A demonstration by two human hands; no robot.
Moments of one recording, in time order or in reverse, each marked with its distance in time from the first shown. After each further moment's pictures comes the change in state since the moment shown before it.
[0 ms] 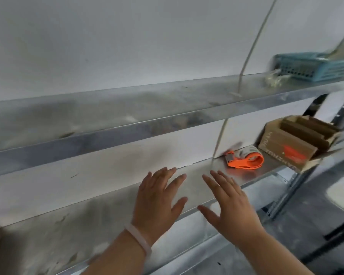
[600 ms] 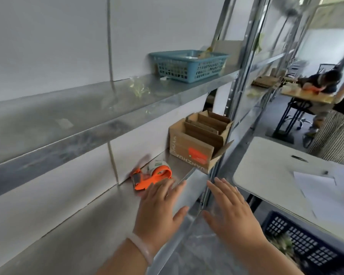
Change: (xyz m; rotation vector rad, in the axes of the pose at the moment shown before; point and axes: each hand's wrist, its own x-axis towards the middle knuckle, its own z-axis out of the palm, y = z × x) left_hand 0.173 0.203 0.192 -0.325 -0.042 0.375; right_hand -0.041 0.264 -0.067 -0.158 -0.034 0.557
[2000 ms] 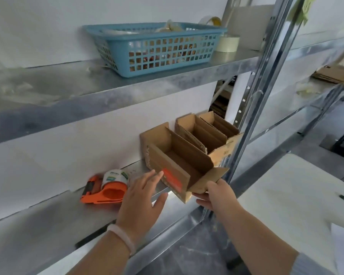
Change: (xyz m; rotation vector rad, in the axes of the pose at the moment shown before) left_hand 0.163 0.034 0.170 0.004 -0.084 -0.501; right_hand 0.254 0.193 0.037 1.063 -0.472 0.808
